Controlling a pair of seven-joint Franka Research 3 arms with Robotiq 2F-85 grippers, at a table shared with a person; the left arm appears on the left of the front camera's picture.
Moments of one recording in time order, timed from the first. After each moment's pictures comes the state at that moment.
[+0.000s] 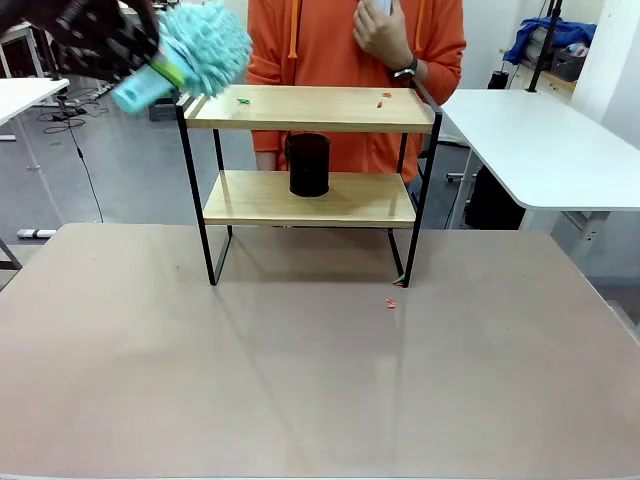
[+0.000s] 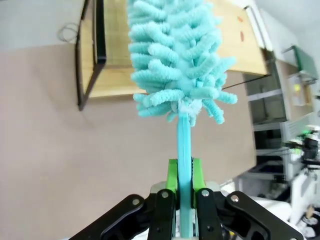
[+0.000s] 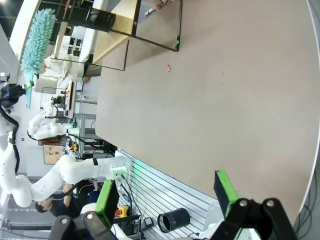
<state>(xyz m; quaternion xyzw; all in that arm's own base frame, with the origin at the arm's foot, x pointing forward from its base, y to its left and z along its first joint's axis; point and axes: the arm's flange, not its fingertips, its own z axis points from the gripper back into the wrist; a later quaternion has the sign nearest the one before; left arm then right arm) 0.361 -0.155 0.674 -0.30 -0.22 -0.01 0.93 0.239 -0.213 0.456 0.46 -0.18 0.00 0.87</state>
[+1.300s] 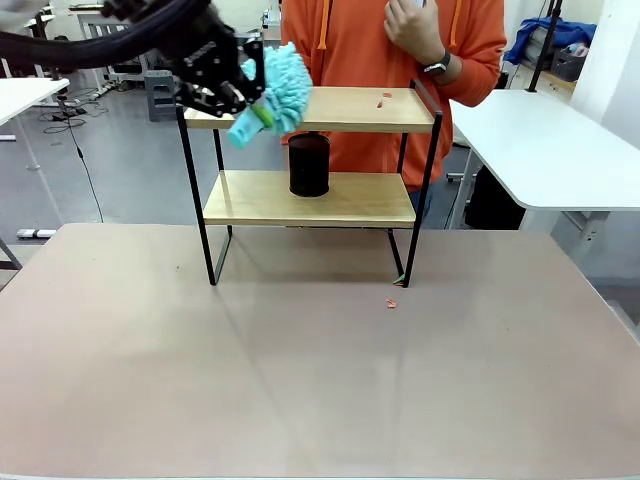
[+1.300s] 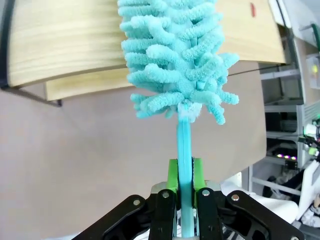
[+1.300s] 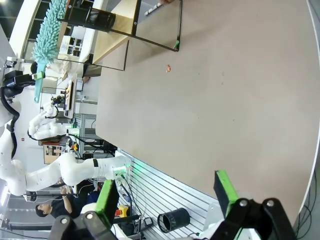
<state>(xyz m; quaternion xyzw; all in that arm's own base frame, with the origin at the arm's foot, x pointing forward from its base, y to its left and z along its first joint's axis) 0.404 -0.257 0.649 -0.27 -0.16 -0.04 0.95 0.239 -0.213 0.456 0.46 -0.18 0.00 0.87</state>
